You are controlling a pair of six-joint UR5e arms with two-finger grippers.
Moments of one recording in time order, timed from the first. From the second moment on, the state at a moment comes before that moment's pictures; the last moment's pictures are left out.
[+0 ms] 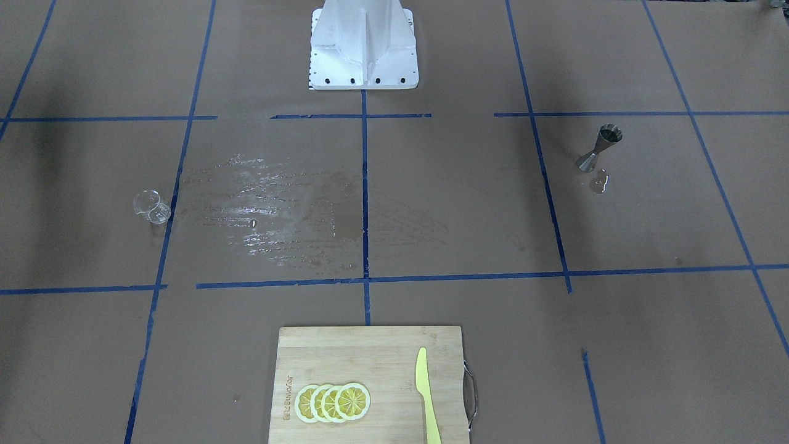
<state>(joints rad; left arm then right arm) -1.59 -1.39 -1.81 -1.65 -2.35 0.03 1.37 -1.64 1.89 -1.77 2.41 0.02</state>
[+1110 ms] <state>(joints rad) -1.53 -1.41 -1.80 -1.72 -2.36 -0.15 1.36 -1.60 1.89 -1.77 2.41 0.02</state>
